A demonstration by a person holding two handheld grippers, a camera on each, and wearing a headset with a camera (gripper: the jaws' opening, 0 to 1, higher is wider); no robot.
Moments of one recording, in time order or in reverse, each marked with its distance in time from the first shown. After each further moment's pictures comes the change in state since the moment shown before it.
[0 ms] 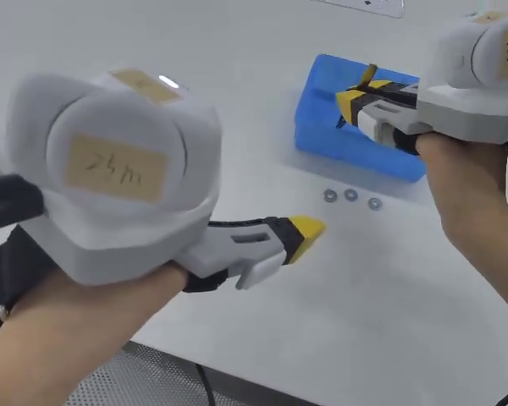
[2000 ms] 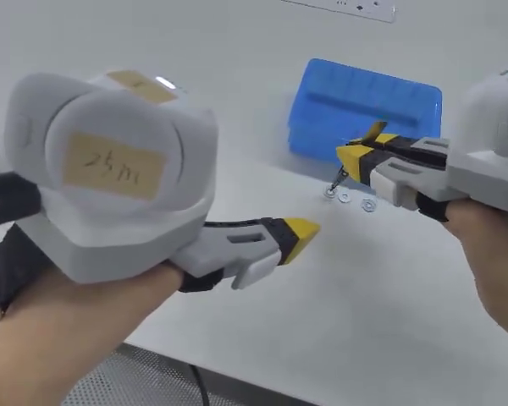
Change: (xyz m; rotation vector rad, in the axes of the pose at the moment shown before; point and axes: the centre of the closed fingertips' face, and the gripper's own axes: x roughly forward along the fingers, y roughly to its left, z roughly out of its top) left arm -0.004 0.000 0.003 0.003 0.001 -0.001; right arm -0.050 0.043 -0.028 0.029 0.070 0.092
